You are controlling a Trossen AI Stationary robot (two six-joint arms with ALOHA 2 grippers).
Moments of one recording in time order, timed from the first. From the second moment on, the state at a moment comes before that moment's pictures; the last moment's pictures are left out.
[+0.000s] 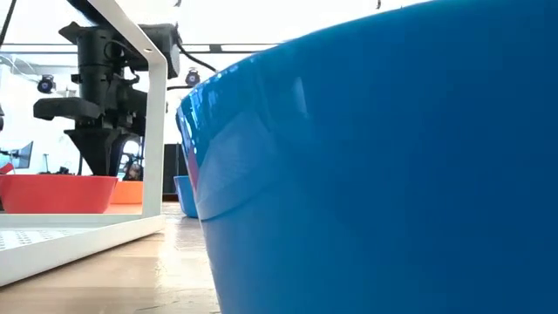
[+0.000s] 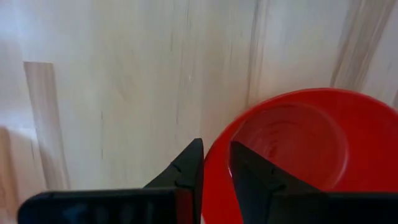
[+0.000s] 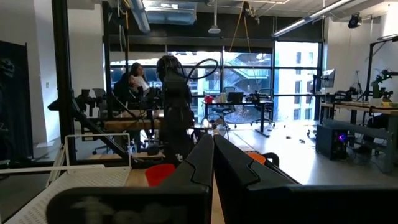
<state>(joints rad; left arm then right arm) 0.10 1.26 0.73 -0.90 -0.07 0.05 -0.03 0.02 0.12 0.15 0.08 0.02</state>
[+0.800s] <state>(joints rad) 0.10 1.32 0.74 -0.92 -0.05 0.10 -0.03 0.02 0.12 0.15 0.08 0.02</state>
